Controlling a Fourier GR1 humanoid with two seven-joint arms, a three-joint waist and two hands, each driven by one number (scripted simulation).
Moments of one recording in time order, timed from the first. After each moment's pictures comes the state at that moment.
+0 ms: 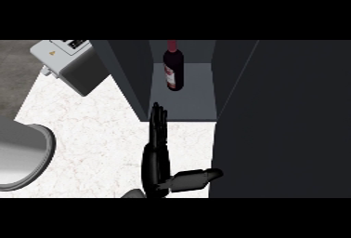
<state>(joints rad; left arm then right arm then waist) -0.27 0.06 -0.81 -1.40 0.67 0.90 -0.71 -0.05 -0.12 0.04 -2.40 -0.24 0.13 0.53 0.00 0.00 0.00</state>
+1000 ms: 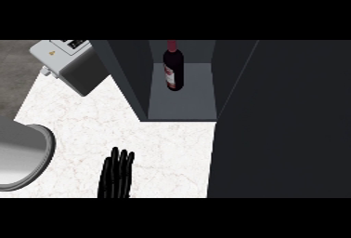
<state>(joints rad) 0.08 0.37 -0.95 -1.93 0.52 0.90 -0.64 -0.02 -0.15 0.08 -2.40 -0.28 0.26 0.59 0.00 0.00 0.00</state>
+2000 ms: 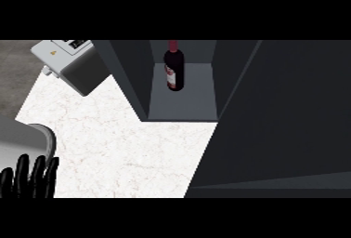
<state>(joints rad) 0.36 0.70 -0.63 -2.19 0.69 0.66 -0.71 0.09 -0.08 0.41 -2.40 -0.32 0.30 0.69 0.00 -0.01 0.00</state>
